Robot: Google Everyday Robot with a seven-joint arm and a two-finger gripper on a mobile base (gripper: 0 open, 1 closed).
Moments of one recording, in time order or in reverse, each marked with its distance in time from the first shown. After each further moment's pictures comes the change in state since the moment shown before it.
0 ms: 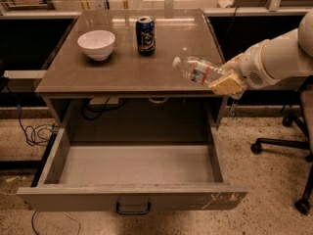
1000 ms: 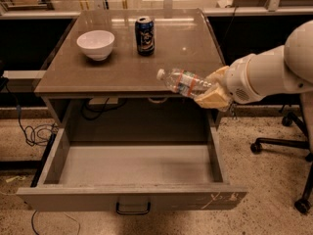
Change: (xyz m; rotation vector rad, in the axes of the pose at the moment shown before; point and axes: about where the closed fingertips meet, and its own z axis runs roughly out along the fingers) arm -0.011 0.051 0.009 -0.042 -0.039 -0.050
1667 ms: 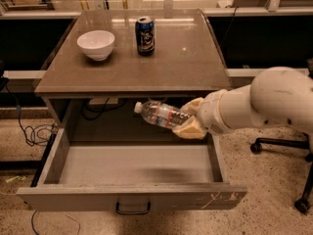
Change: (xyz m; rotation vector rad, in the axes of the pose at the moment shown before) arm 0.012 0.081 0.054 -0.112 -0.038 -0.068
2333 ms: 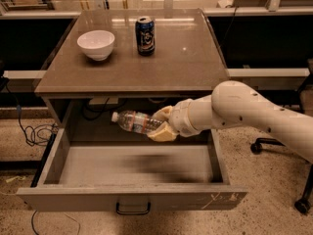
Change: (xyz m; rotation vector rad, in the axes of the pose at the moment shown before) arm -0.013 0.011 0.107 -0.148 -0.141 -0.070
